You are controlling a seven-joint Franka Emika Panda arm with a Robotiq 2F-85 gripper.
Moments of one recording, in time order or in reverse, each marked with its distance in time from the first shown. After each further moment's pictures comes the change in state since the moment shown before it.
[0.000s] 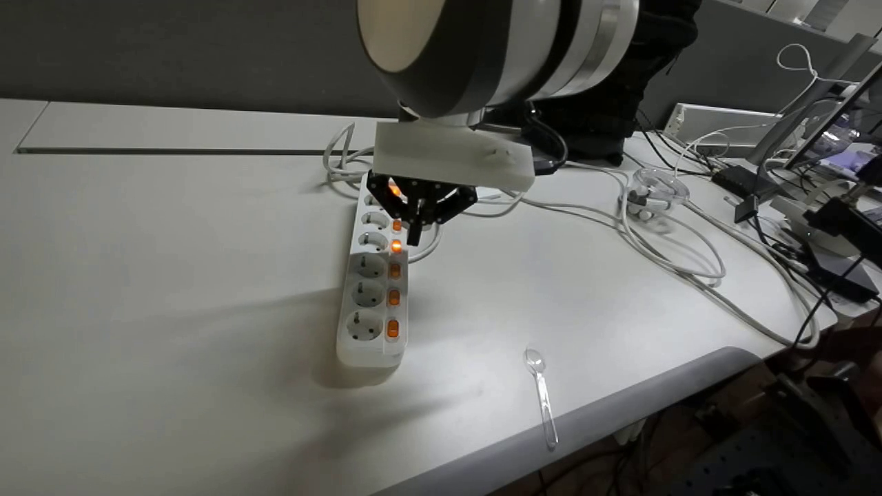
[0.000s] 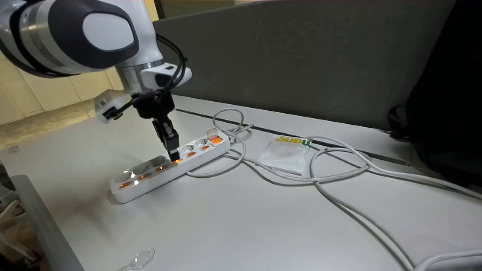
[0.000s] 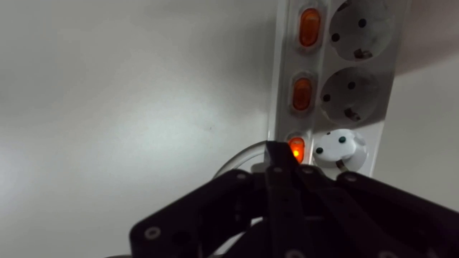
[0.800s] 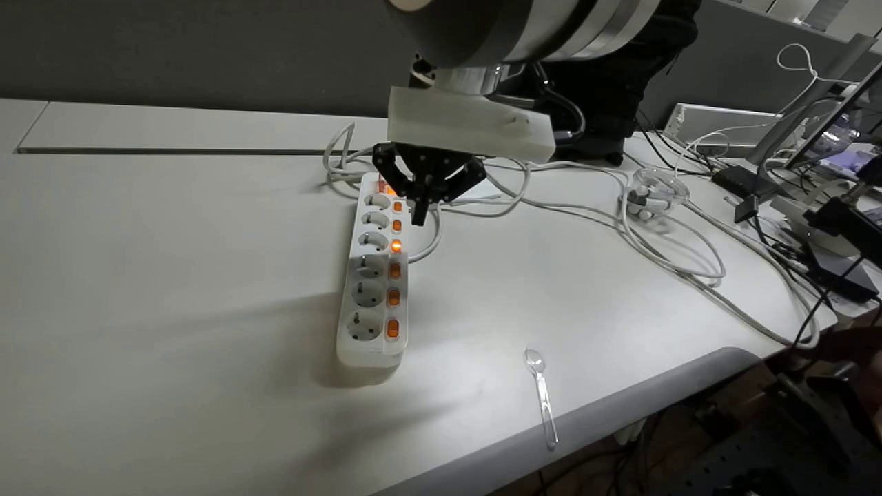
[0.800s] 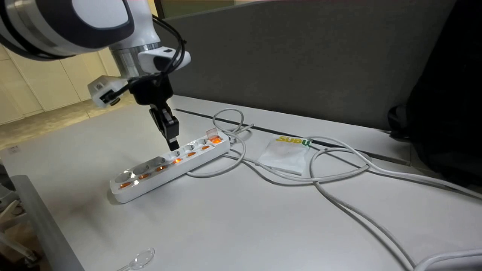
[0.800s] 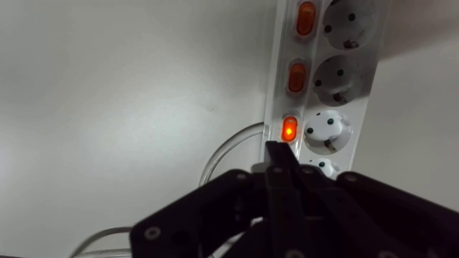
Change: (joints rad) arm -0.050 -0.074 0.037 -0.016 -0.007 -0.035 -0.053
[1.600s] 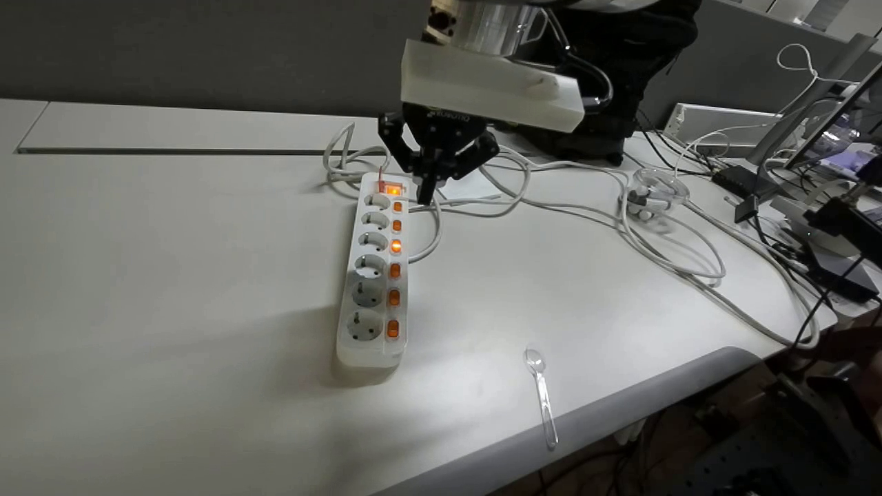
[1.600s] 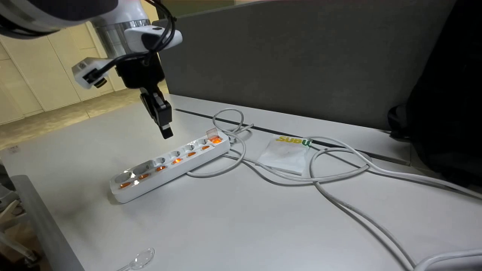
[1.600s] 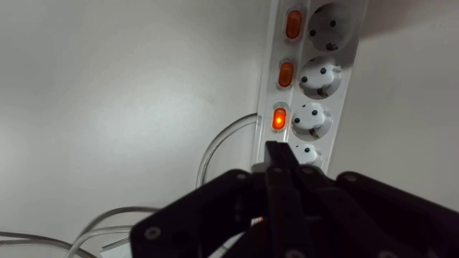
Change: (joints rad) arm -0.060 -0.110 0.060 -0.047 -0.003 -0.034 -0.017
